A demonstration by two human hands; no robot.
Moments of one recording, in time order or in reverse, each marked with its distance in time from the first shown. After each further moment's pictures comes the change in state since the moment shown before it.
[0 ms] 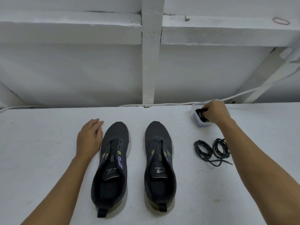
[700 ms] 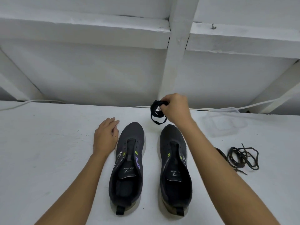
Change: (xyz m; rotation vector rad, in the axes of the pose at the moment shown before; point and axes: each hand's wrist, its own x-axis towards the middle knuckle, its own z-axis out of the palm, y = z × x) left_hand -0.002 -0.002 0.004 -0.064 0.050 -0.019; right_hand -0.073 -0.199 0.013 0.414 0.058 -0.351
